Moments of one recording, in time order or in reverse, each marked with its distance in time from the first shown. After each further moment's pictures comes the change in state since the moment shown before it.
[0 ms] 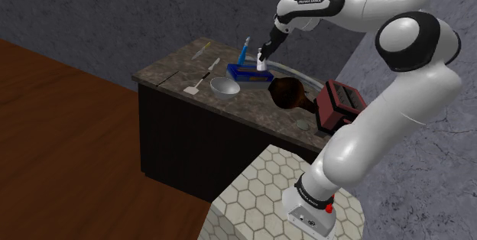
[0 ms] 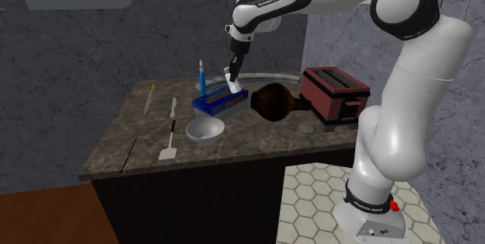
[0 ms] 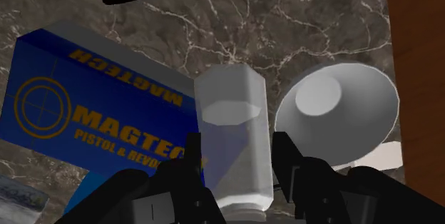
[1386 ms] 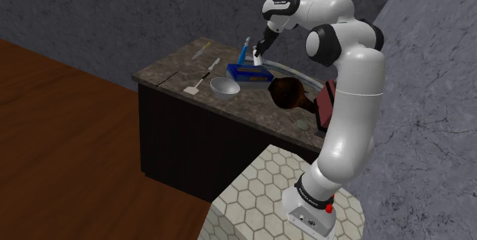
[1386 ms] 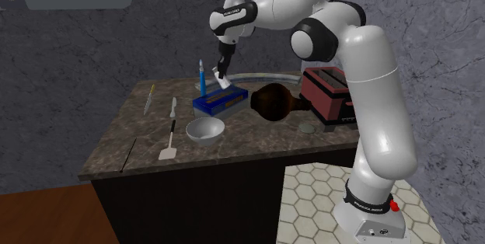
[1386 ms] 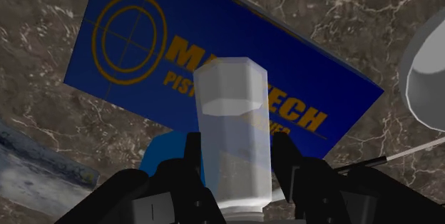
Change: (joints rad) arm -0.184 0.542 -0.030 0.536 0.342 -0.108 -0.264
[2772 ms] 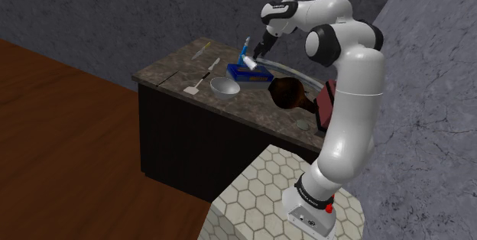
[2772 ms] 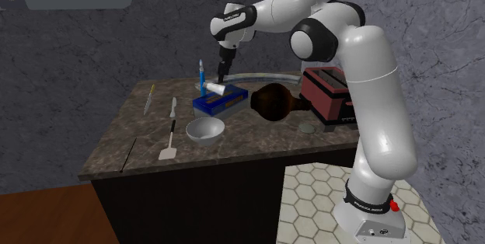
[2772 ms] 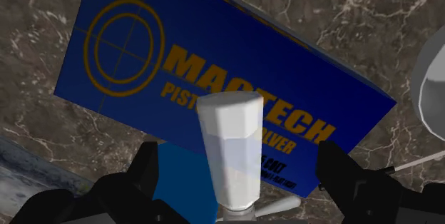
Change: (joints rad) arm 0.003 0.003 0.003 -0.047 0.008 0.048 -0.014
